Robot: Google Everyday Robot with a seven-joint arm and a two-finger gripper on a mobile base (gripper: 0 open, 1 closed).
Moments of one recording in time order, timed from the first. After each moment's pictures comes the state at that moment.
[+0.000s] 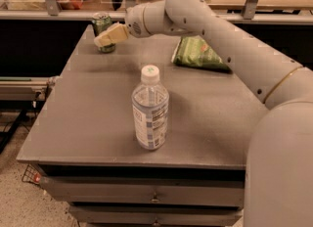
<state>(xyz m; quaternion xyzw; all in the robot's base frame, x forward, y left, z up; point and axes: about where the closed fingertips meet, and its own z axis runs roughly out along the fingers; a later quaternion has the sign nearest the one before) 0.761 0.122 0.918 -0.45 0.67 0.27 0.52</state>
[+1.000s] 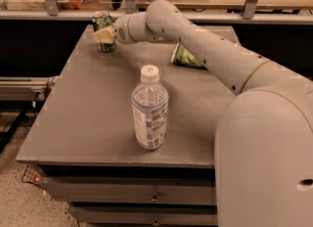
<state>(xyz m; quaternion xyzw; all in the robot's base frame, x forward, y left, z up) 0.796 0.163 0.877 -0.38 0.73 0.30 0.49</state>
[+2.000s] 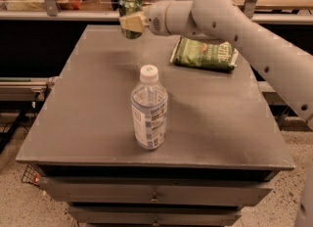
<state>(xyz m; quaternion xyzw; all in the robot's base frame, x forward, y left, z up) 0.744 0.065 0.951 -0.36 0.69 0.29 0.56</state>
